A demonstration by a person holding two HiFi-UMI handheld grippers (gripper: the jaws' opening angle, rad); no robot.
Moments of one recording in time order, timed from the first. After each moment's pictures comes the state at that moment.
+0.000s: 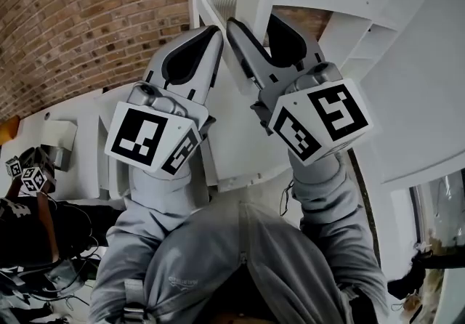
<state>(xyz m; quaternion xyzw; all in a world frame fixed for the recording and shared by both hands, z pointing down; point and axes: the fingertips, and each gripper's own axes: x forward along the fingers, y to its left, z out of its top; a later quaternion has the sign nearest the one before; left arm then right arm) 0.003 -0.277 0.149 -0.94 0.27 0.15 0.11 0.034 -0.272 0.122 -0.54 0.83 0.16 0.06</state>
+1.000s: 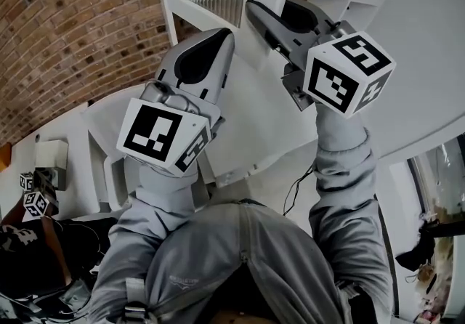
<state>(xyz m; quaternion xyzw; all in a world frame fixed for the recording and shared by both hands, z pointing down) 0.056 -0.264 0.167 -0.97 0.19 0.14 0.10 0.102 -0.286 0.128 -0.55 0.83 0.10 -0.02</state>
